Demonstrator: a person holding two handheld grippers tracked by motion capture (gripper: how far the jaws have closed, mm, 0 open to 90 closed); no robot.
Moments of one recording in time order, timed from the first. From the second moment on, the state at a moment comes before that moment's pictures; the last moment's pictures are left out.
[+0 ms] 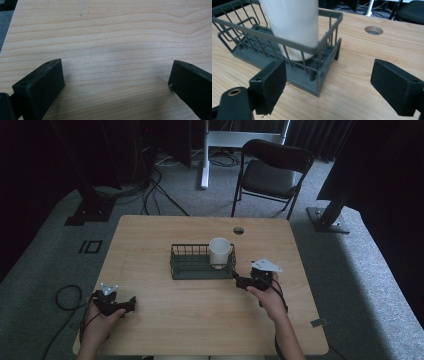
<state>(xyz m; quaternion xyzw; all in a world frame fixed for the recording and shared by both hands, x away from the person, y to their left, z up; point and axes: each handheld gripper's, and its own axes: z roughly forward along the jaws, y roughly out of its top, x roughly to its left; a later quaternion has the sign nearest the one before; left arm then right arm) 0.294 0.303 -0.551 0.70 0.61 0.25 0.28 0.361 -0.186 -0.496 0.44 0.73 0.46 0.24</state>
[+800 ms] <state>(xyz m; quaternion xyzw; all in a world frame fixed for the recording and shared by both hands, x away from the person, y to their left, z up) 0.294 0.303 -0.551 0.70 0.61 0.25 0.28 0.349 -0.225 -0.531 0.48 0.74 0.41 0.24</state>
